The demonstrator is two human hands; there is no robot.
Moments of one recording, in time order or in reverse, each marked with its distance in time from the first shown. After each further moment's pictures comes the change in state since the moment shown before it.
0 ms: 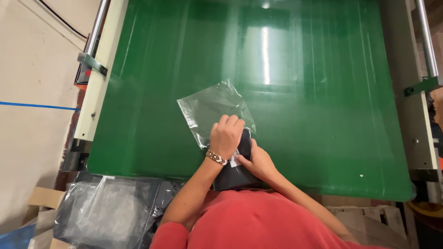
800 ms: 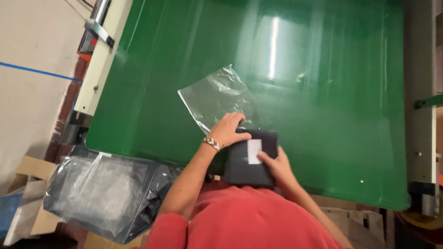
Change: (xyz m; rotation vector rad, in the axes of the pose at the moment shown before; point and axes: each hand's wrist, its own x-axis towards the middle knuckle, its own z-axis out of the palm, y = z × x) left_hand -0.019 -0.035 0.006 -0.768 -0.569 -0.264; right_hand -0.027 0.021 0.003 0.695 0.325 0.377
